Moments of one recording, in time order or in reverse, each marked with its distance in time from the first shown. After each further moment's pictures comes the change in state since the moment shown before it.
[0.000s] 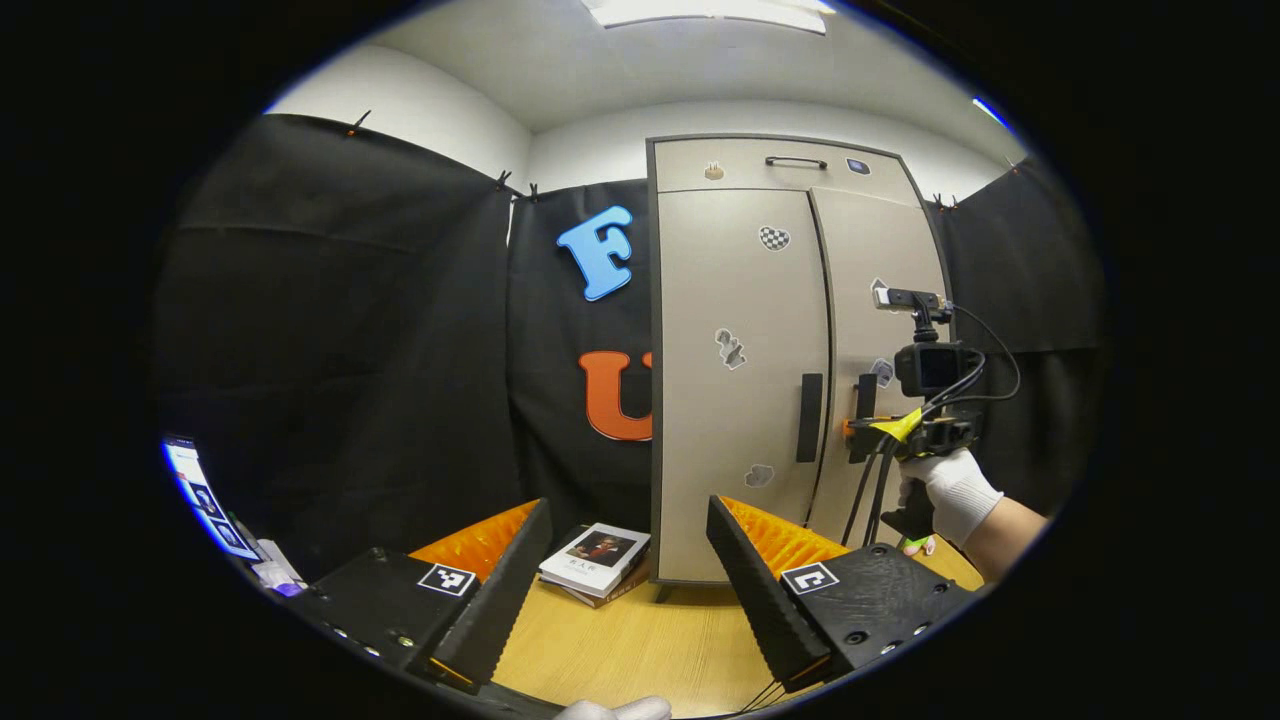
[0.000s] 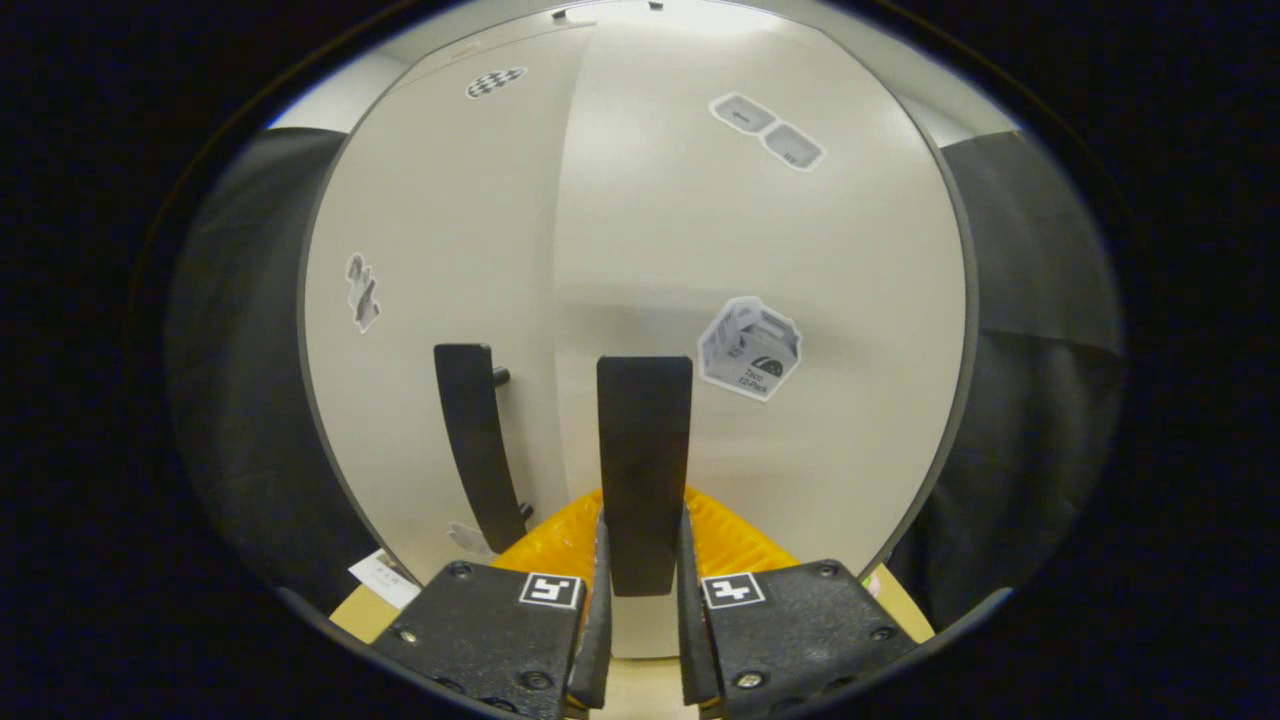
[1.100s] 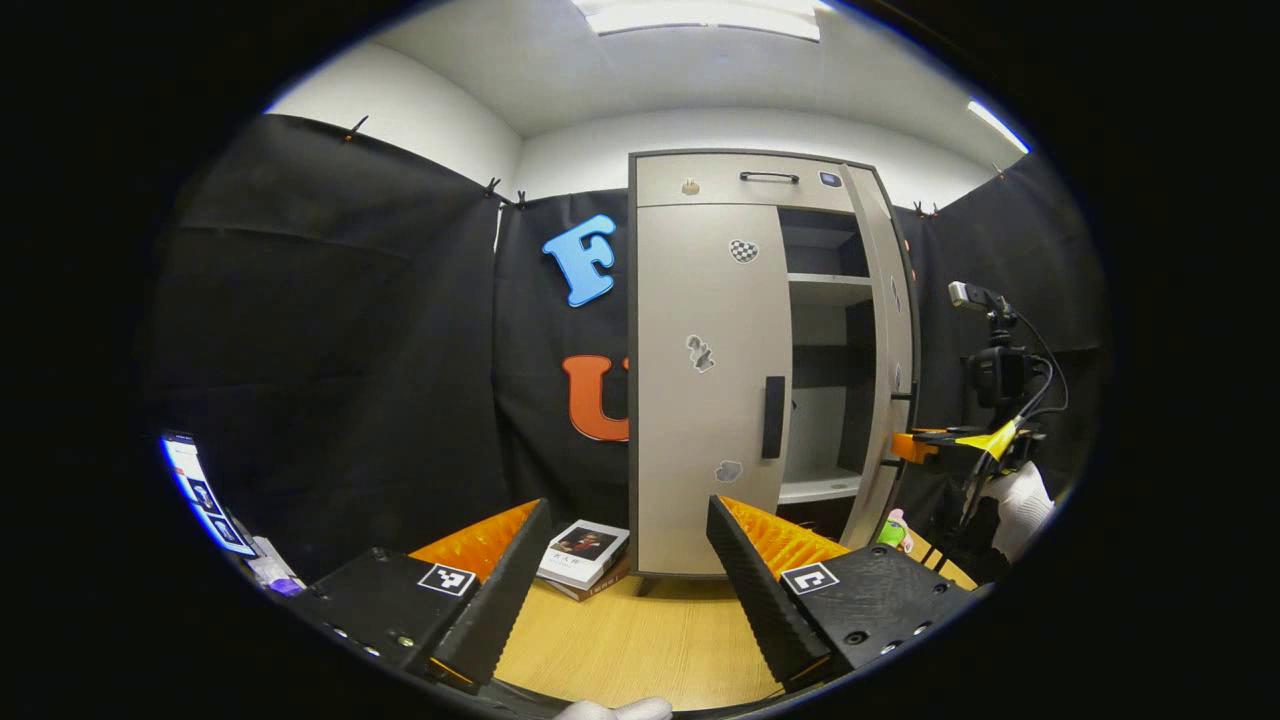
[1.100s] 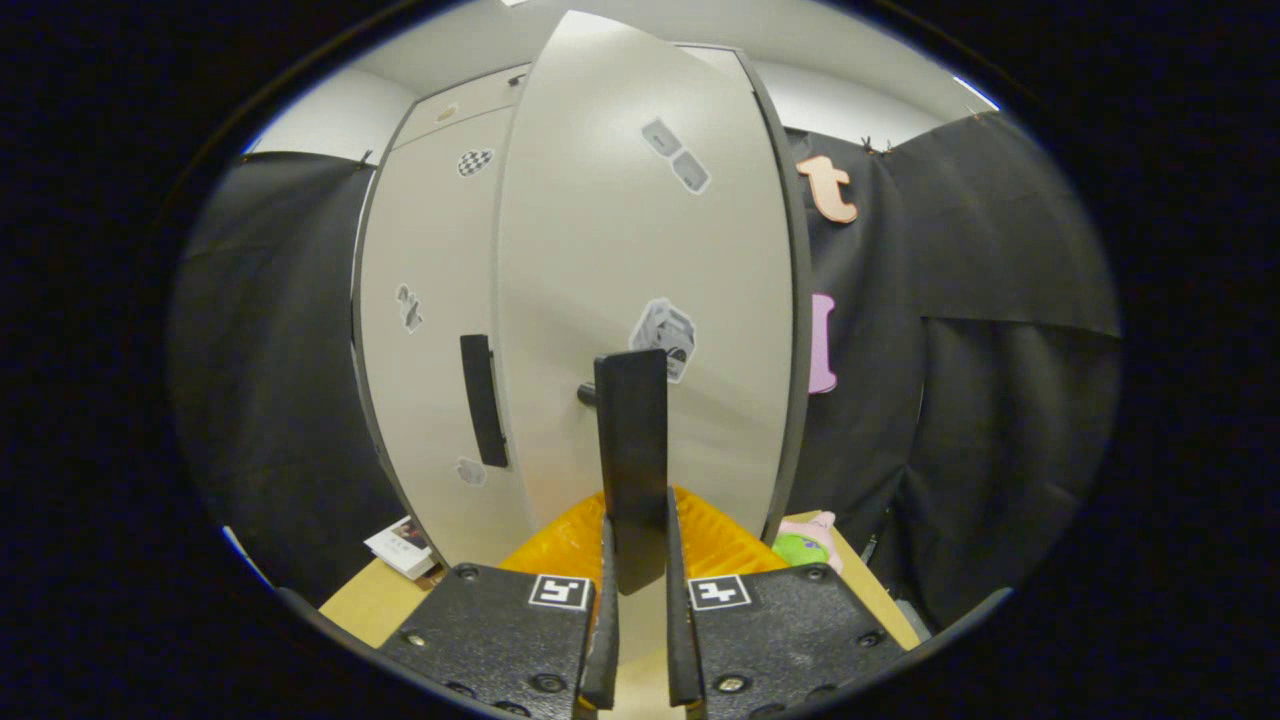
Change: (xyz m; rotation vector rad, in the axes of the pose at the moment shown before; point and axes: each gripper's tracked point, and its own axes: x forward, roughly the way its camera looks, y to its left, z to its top) left arm -0.044 -0.030 0.000 -0.001 -0.020 -0.060; right arm -0.124 -0.085 -0.025 0.038 -0.023 -0.013
